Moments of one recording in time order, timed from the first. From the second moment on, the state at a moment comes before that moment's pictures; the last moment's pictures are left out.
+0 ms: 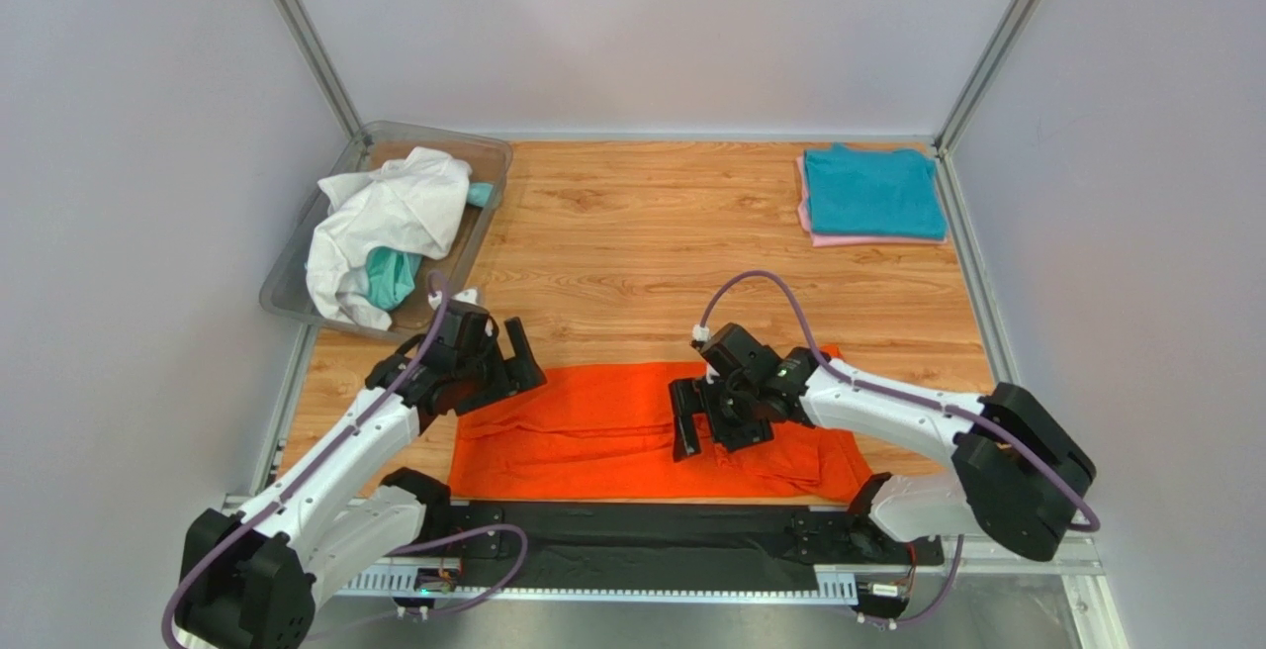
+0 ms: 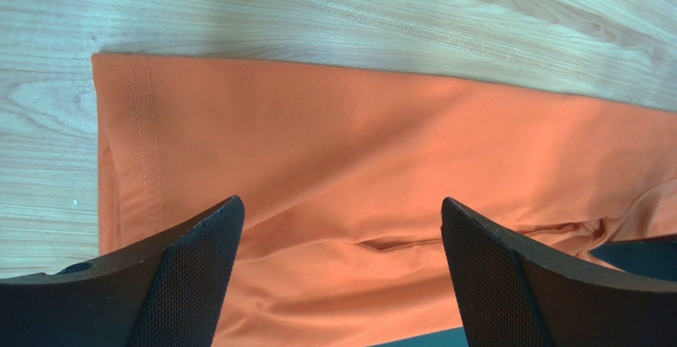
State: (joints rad) left arm -0.39 0.91 0.54 -0.58 0.01 -0.70; right arm 0.85 1.30 0.66 -0.50 -0.22 0.64
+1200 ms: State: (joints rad) left arm -0.39 1.14 0.46 -0.28 0.39 -0.62; right arm 0.32 1.13 0.50 -0.57 -0.34 0.77
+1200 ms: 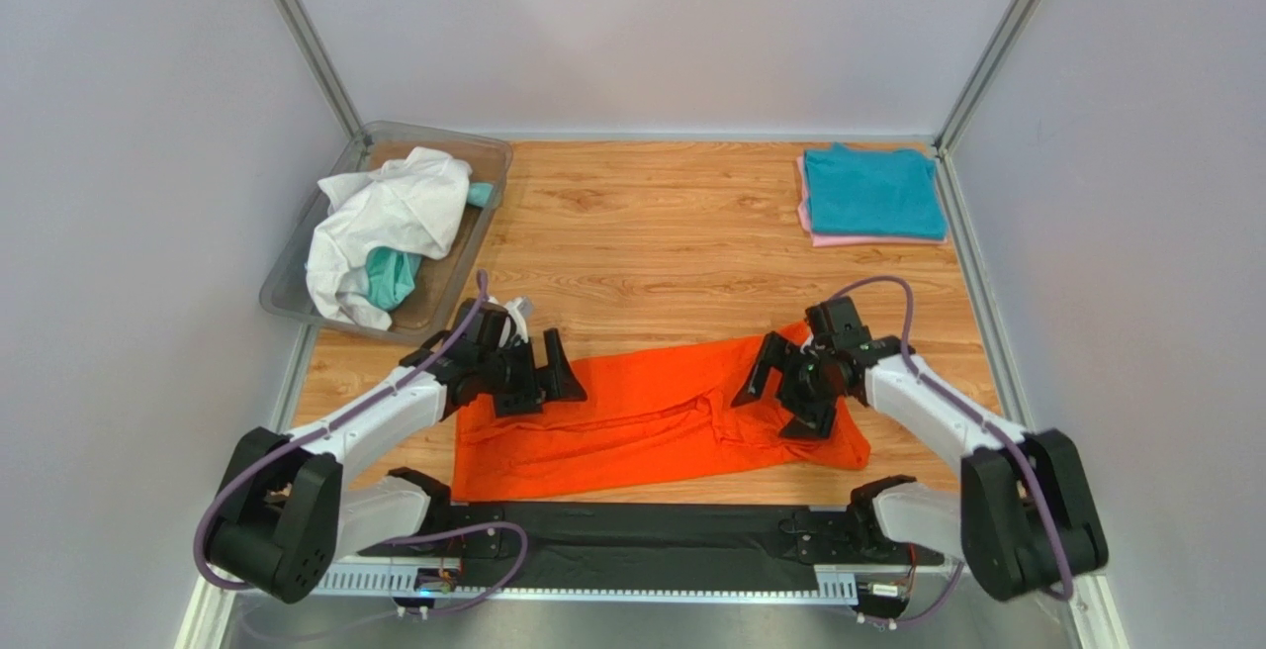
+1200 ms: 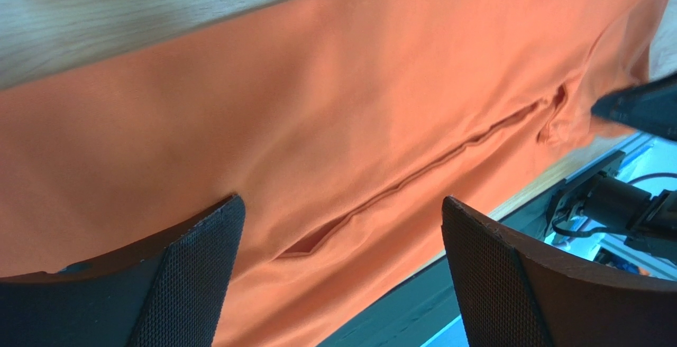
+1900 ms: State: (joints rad) left arm -0.47 1.25 0.46 -0.09 0.45 -0.70; right arm 0.18 2.02 1.44 -0.57 -0.35 0.42
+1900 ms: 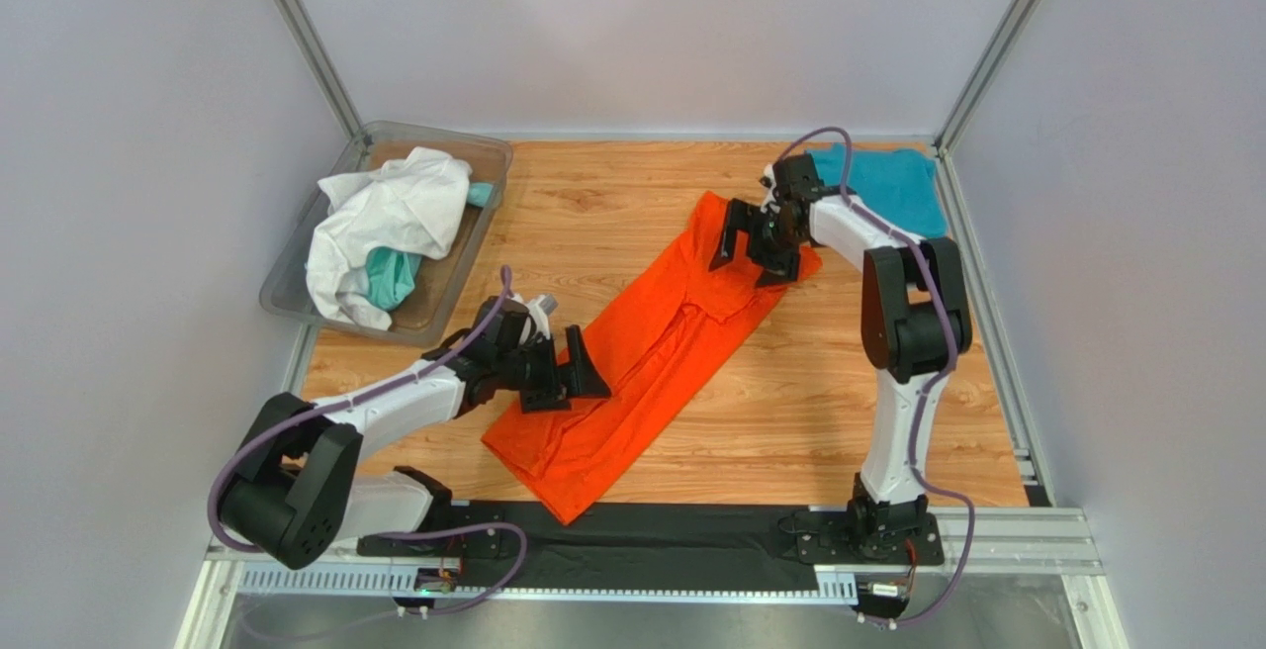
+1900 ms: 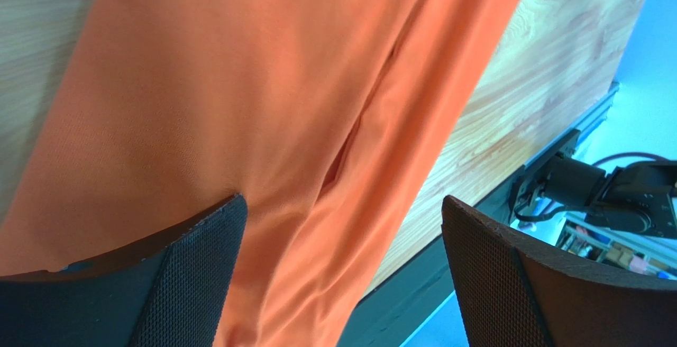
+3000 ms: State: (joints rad) left arm -0.86 1.33 0.70 -0.13 0.27 -0.85; right arm 0.26 2.42 2.20 -0.66 -0.35 0.29
